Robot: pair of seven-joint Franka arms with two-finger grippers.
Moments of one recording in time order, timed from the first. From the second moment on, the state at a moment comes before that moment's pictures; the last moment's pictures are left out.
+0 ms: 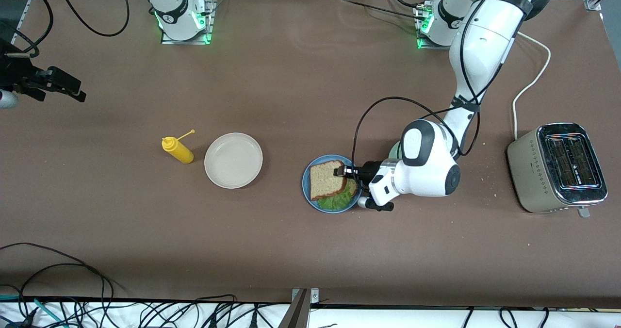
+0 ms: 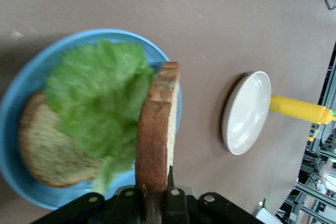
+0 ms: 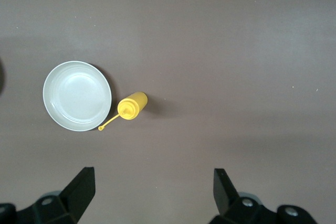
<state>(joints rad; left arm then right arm) -0.24 0.84 -0.19 -1.35 -0.77 2.08 0.12 0.02 -0.02 -0.05 -1.65 0.04 1.63 0.00</state>
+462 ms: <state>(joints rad) -0.20 0.88 -0.12 -1.36 -0.77 2.08 0.33 0.02 -0.02 -0.05 -1.64 0.04 1.63 0.00</state>
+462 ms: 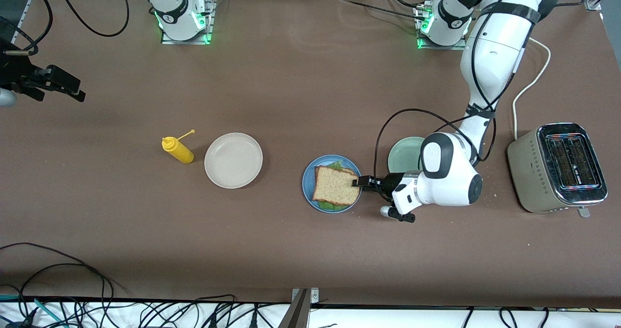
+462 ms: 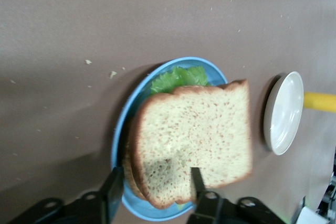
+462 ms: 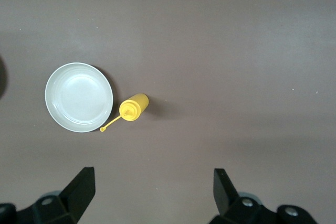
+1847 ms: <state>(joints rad) -0.03 0.18 0.01 -1.63 -0.39 1.87 0.40 0.02 -0.02 -0.05 -1.63 0.04 1.63 0.00</state>
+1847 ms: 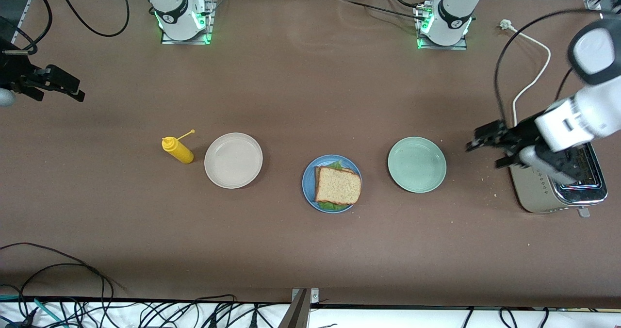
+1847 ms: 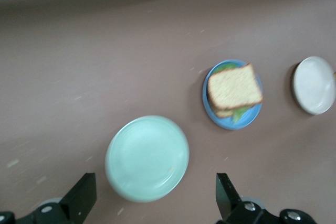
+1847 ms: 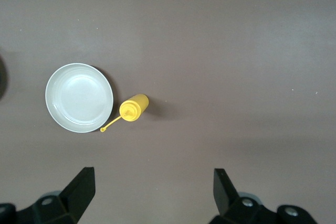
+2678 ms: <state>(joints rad) -0.03 -0.04 0.03 -1.50 0.03 1.41 0.27 0.02 -0.02 -0.05 -1.63 0.04 1.63 0.00</state>
